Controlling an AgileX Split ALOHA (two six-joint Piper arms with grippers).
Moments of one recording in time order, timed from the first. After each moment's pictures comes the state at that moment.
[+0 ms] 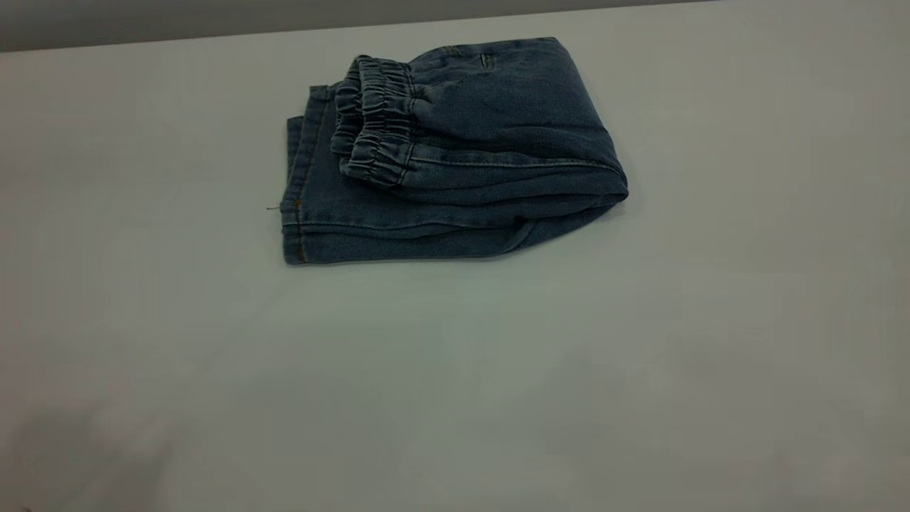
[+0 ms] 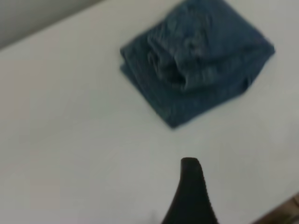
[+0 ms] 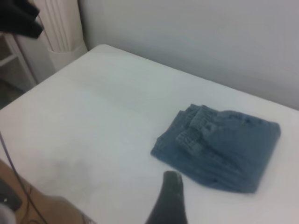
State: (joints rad) left arm -0.49 0.84 -1.17 0.04 1.22 0.03; right arm 0.25 0.43 -1.13 0.47 1.22 -0.25
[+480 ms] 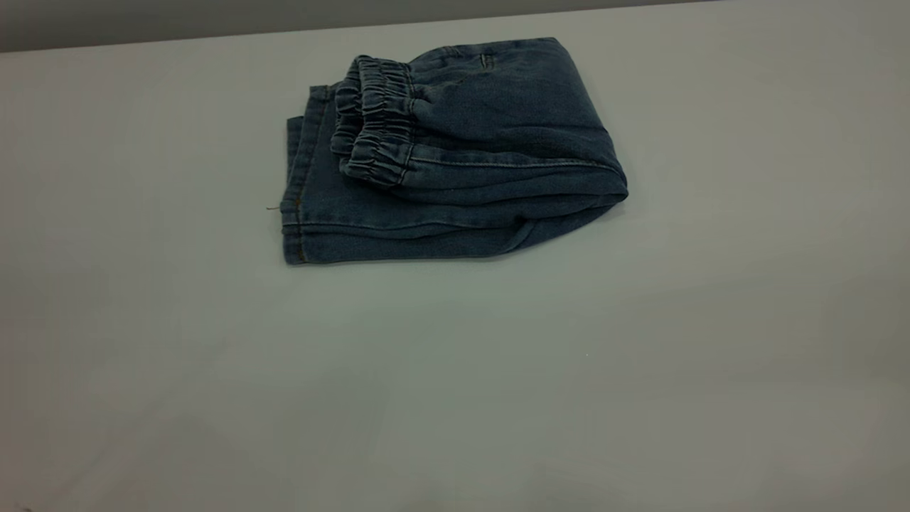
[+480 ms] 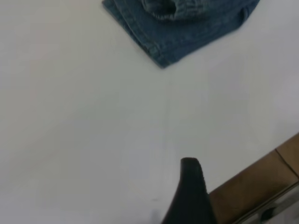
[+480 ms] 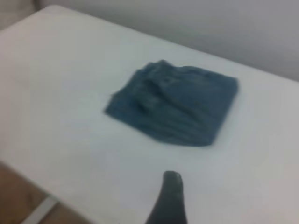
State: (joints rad) left arm -0.49 0.50 -0.80 0.02 1.22 0.06; right arm 0.25 0.10 -0.72 0.31 1.14 -0.28
